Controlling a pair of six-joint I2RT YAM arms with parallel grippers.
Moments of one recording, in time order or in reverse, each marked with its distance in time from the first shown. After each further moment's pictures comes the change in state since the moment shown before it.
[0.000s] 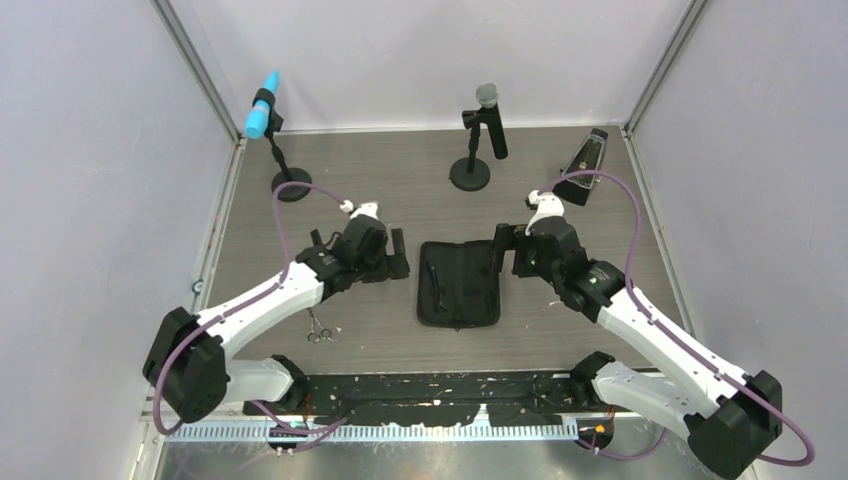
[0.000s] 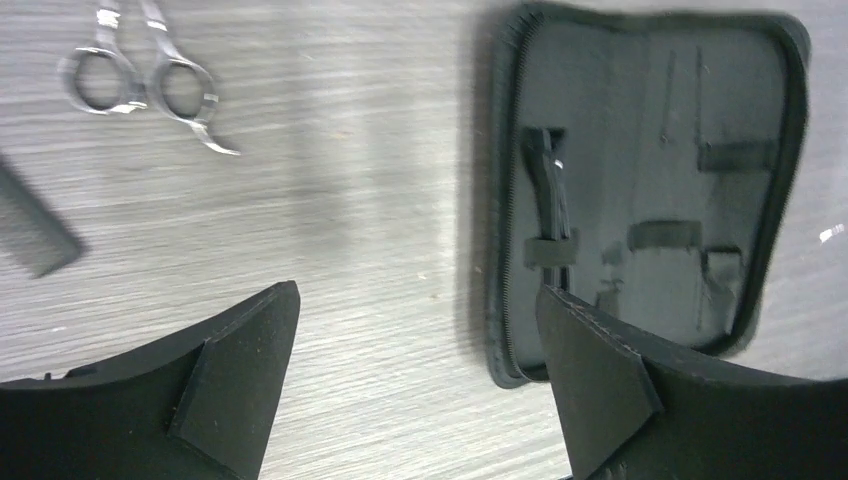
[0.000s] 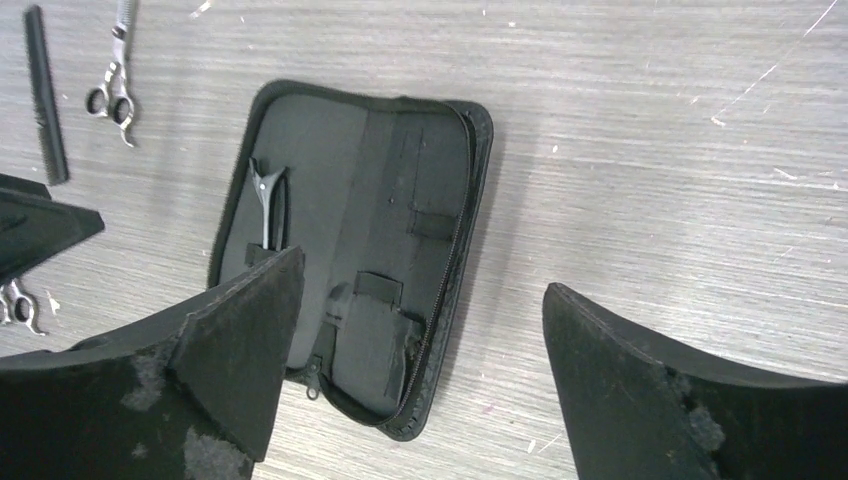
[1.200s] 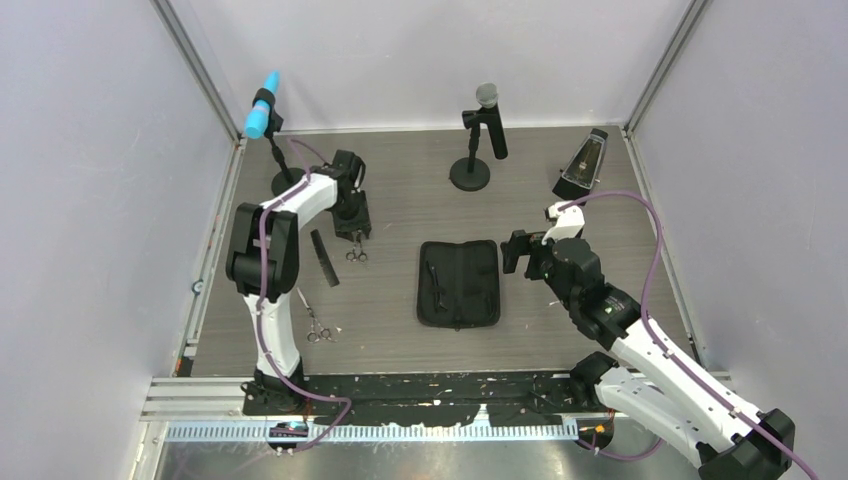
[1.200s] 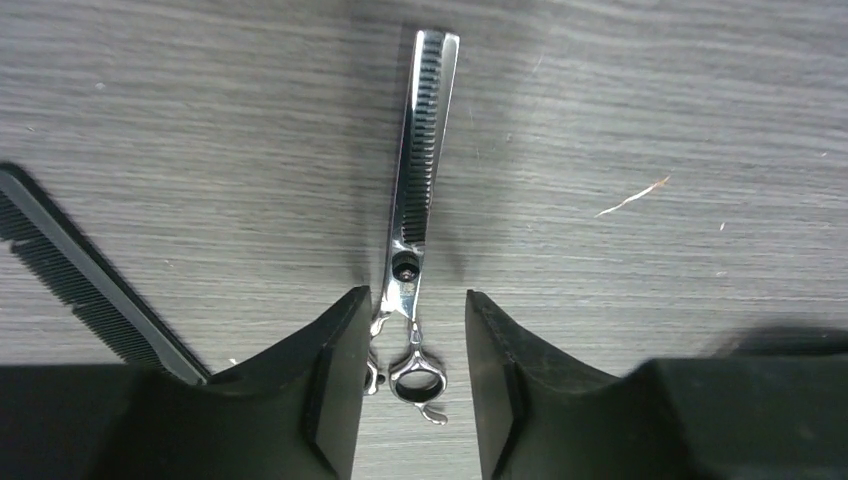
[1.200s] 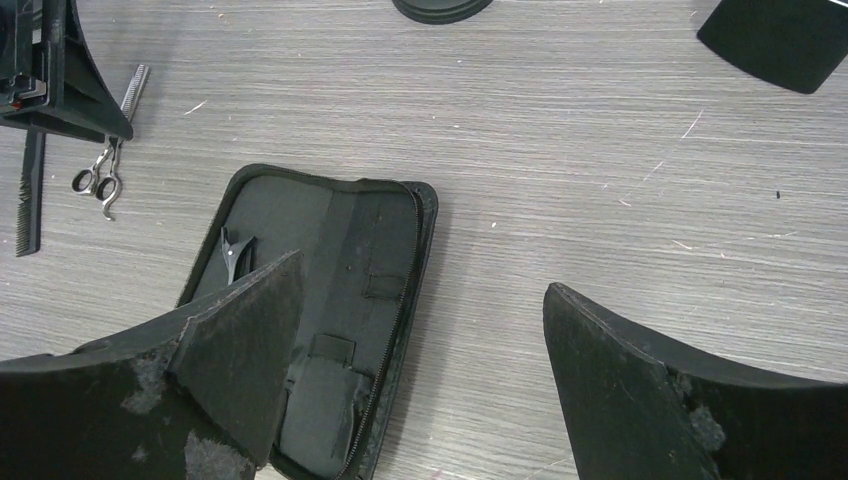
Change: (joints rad) left arm 0.454 0.717 0.637 -0.322 0.145 0.236; right arm -0.002 -0.229 -0.171 0.195 0.126 -0.114
